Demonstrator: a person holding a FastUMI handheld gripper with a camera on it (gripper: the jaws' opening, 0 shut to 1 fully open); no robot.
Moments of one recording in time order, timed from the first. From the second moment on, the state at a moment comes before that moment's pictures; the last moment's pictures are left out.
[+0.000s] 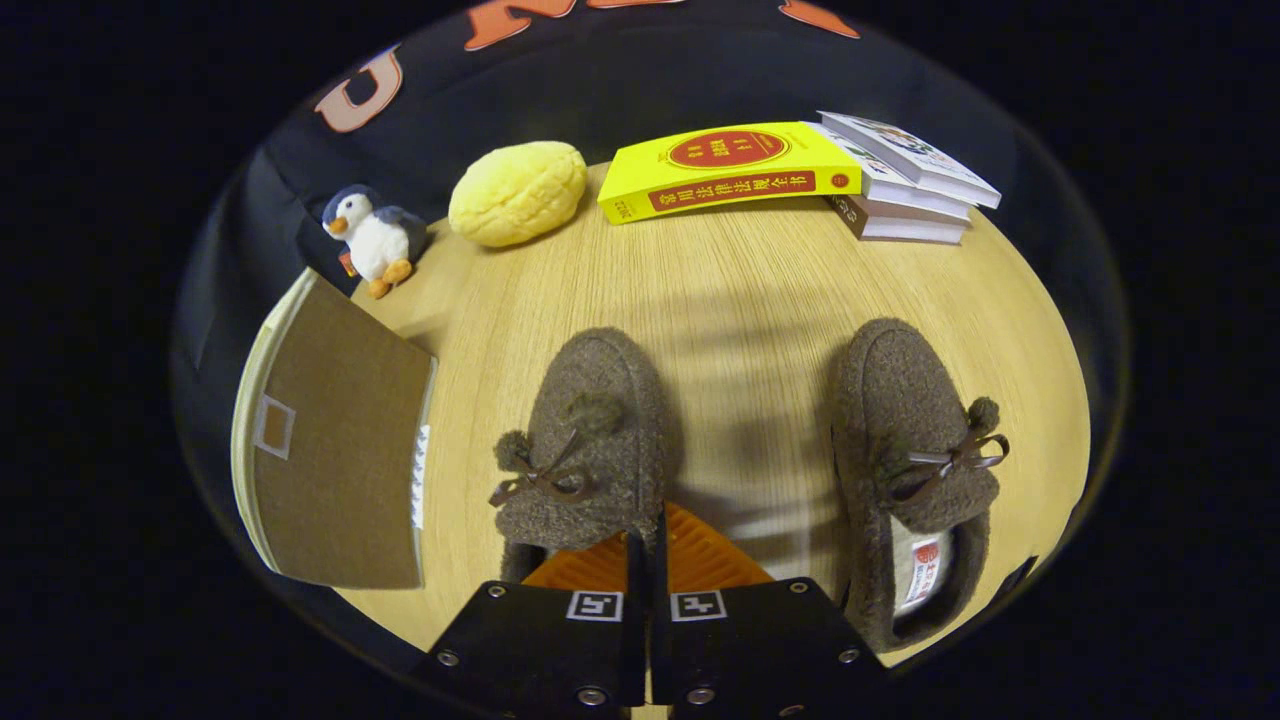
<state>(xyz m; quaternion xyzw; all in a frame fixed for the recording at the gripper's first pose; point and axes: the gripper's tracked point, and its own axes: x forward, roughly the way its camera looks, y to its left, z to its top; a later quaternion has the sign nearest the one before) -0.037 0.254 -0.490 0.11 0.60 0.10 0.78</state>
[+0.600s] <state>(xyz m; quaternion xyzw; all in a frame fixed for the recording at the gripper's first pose) 0.006 0.359 -0.319 0.13 0.53 0.18 0.82</state>
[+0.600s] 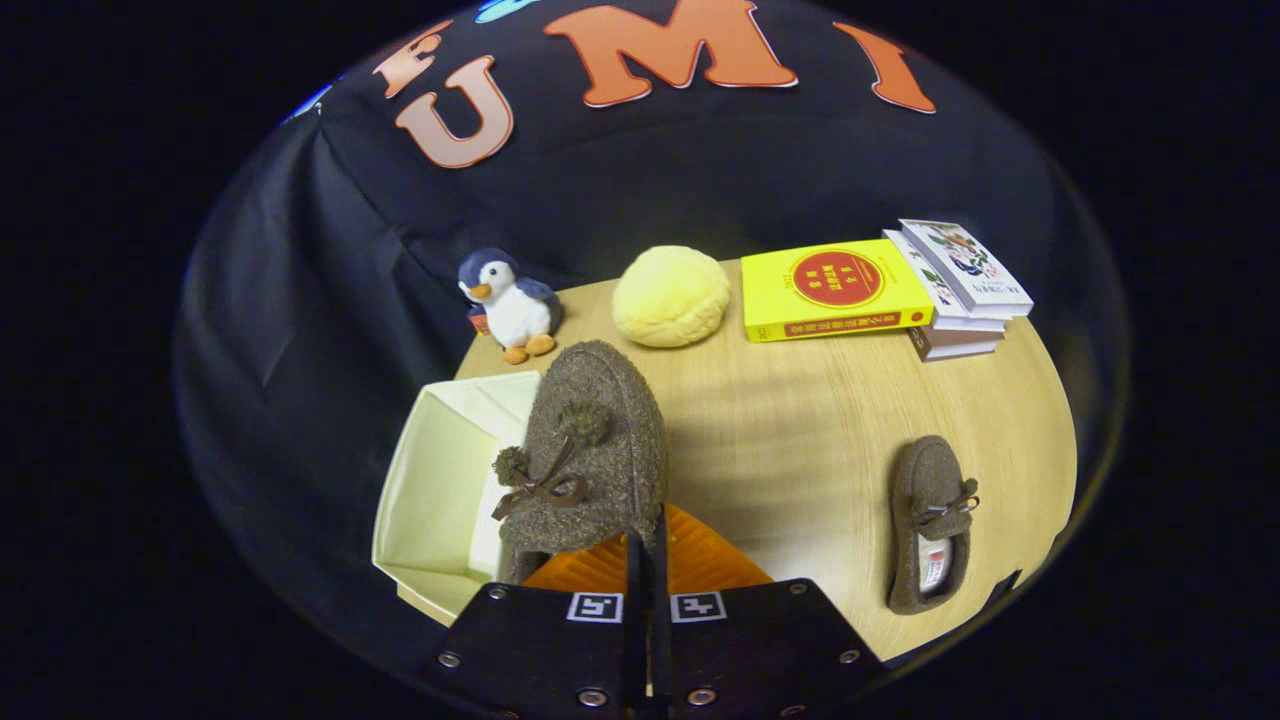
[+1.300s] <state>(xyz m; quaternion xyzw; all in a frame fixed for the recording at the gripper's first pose) -0.013 0.510 -0.327 0.10 0.58 0.23 0.78</state>
